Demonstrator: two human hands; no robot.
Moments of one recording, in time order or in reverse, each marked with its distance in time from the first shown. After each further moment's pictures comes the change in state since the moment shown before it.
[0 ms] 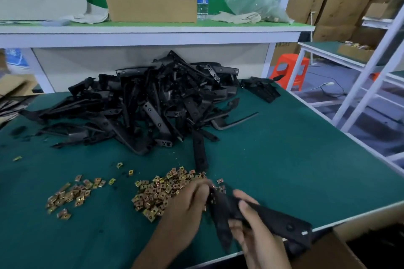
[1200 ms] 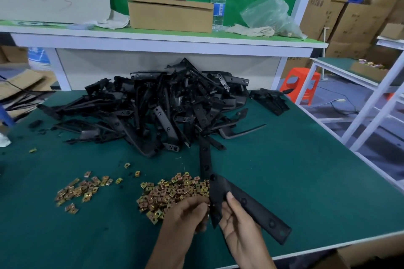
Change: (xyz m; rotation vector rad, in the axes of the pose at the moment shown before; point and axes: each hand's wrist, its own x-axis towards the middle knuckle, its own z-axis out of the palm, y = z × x) left_hand -0.006 -0.007 0.018 -0.711 0.247 -0.401; right_hand 0.040 0.001 0.015 0.301 -0.064 0.174
